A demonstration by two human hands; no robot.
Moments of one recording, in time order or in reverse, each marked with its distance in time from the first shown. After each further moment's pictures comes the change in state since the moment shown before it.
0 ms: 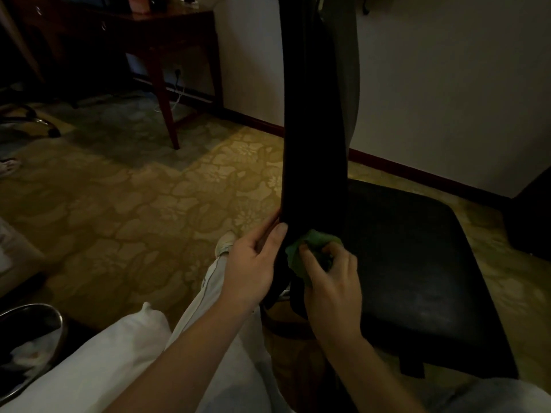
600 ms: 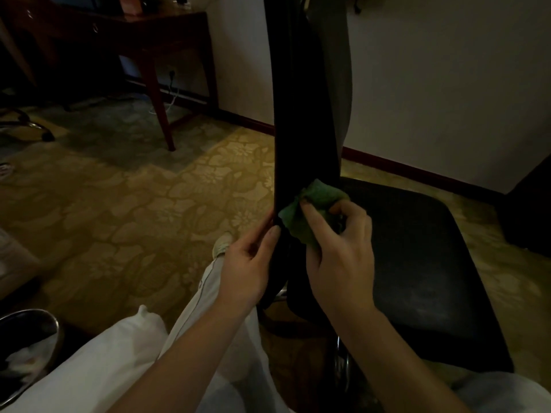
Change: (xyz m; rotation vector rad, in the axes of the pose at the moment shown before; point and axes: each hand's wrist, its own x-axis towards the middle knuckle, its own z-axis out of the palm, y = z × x) left_hand -0.002 -0.008 0.002 -0.002 0.003 0.036; right_hand 0.047 -0.007 -0.044 0.123 0.190 -0.041
